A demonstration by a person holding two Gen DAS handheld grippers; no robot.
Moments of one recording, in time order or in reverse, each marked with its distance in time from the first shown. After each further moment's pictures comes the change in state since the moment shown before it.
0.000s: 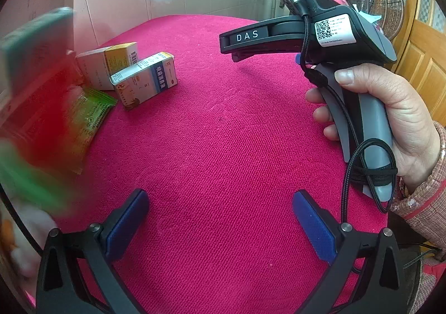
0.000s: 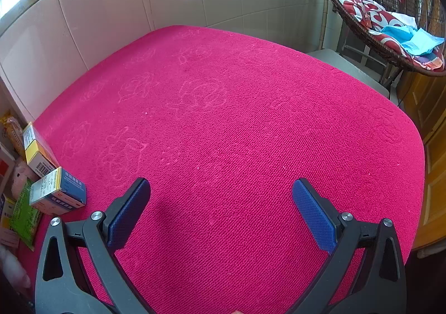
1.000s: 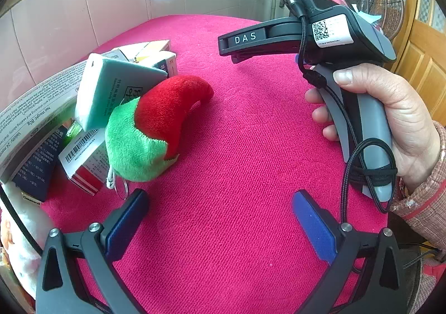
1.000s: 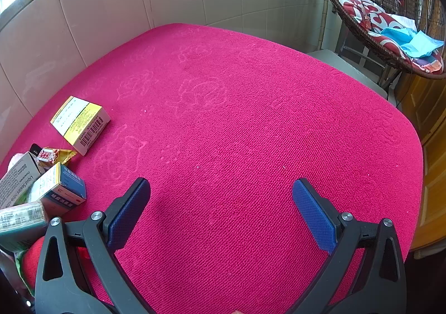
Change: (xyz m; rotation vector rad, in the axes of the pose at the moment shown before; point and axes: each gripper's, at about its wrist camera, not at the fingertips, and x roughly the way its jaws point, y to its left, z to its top) left arm -0.003 -0.002 0.005 0.000 0.000 -0.001; right arm 0.003 0.000 0.000 -0.011 0.005 -0.016
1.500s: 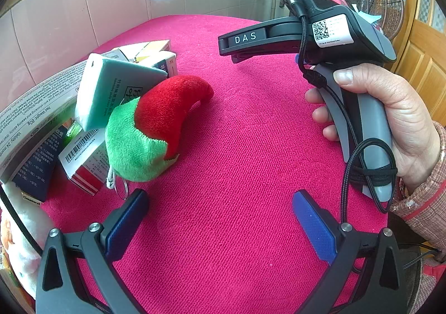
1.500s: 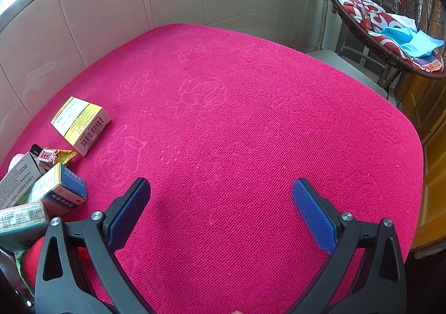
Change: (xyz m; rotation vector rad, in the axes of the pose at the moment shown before) left arm -0.002 -0.002 0.000 0.001 0.000 0.000; right arm -0.001 0.001 0.000 0.000 -0.001 0.000
